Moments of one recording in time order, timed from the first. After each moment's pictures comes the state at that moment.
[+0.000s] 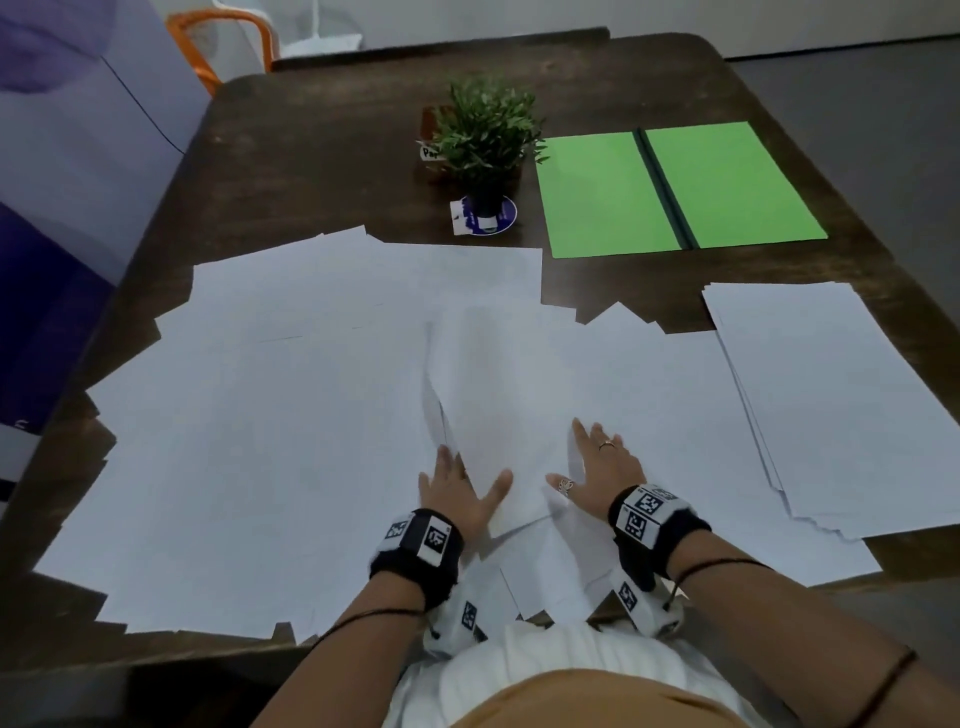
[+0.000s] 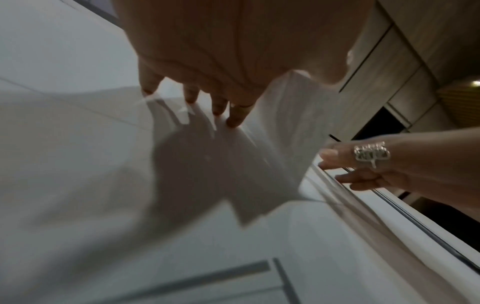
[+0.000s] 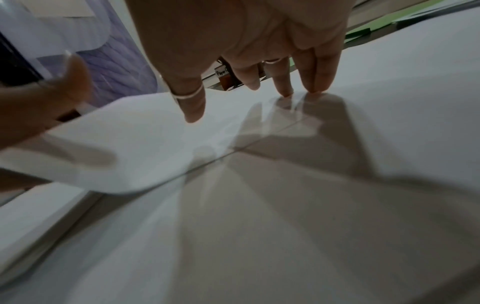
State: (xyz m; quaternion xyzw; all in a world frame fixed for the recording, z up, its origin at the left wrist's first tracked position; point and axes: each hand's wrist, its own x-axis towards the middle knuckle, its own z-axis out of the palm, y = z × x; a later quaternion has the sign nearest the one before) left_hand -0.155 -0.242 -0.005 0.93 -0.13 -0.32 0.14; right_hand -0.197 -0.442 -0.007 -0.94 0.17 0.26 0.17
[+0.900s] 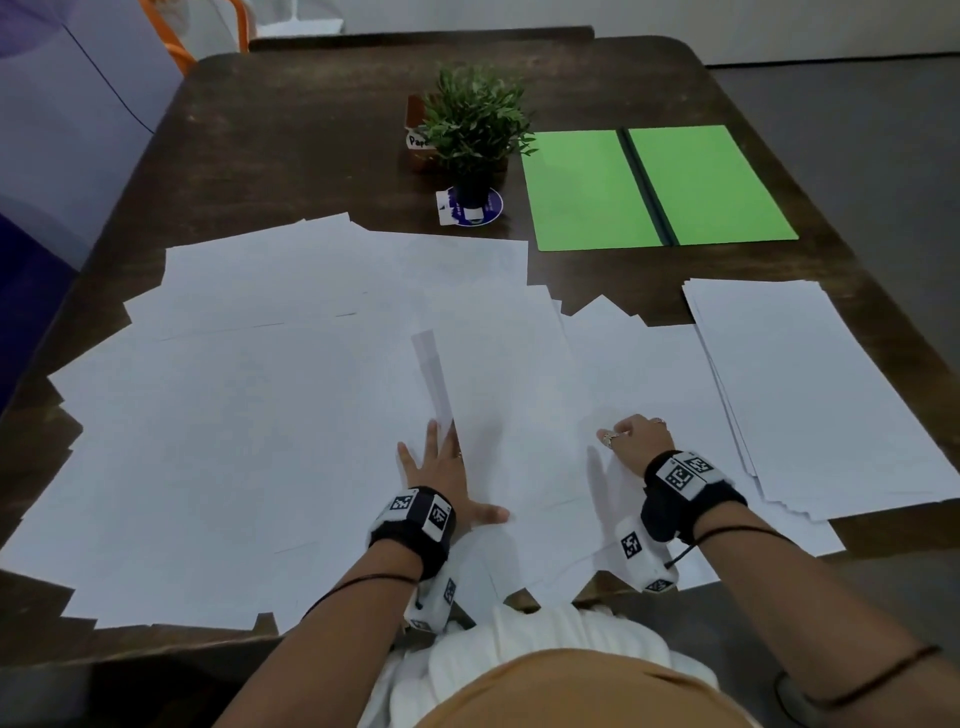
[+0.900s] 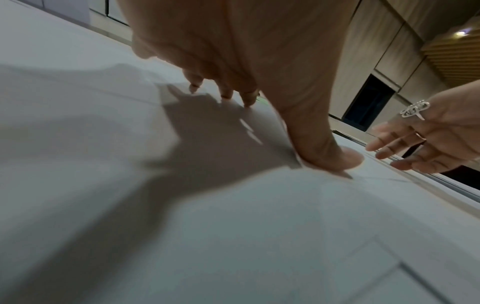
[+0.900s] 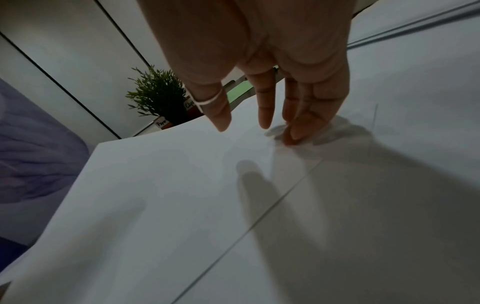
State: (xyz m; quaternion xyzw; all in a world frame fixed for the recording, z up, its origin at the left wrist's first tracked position) left_hand -0.148 -0.239 -0.015 0.93 -0.21 -0.29 0.07; right_hand -0.197 -0.497 0.001 -0.83 0.39 0.18 0.34
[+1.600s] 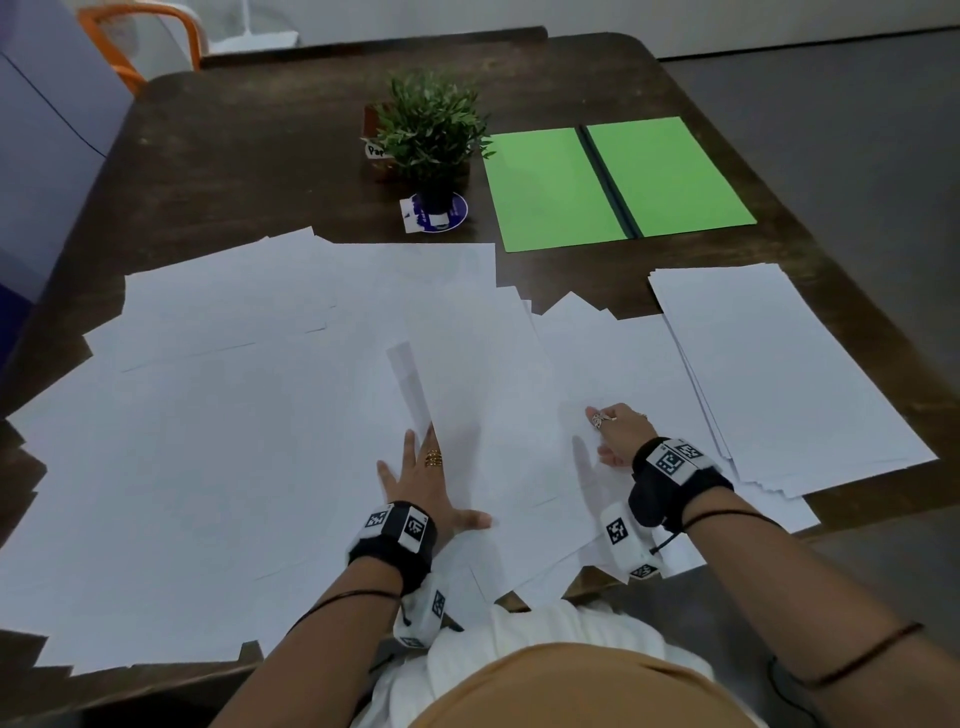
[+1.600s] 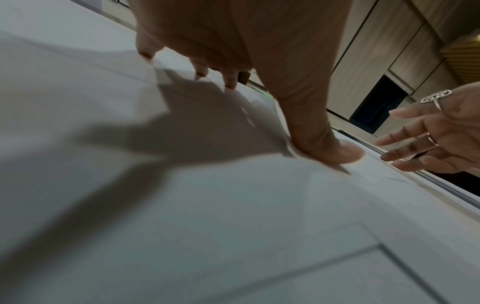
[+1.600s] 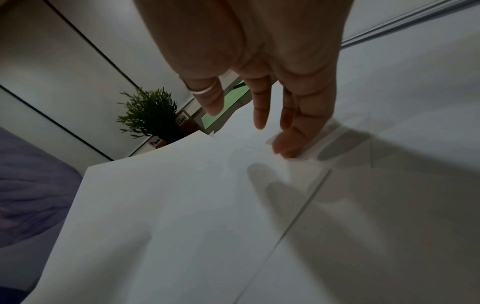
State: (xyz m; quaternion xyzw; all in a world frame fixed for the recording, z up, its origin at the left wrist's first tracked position) left_hand -0.151 -0.238 -0.022 0.94 -0.19 -0.26 0.13; right_hand -0.198 -0.506 0.000 -0.75 0.45 0.13 0.48
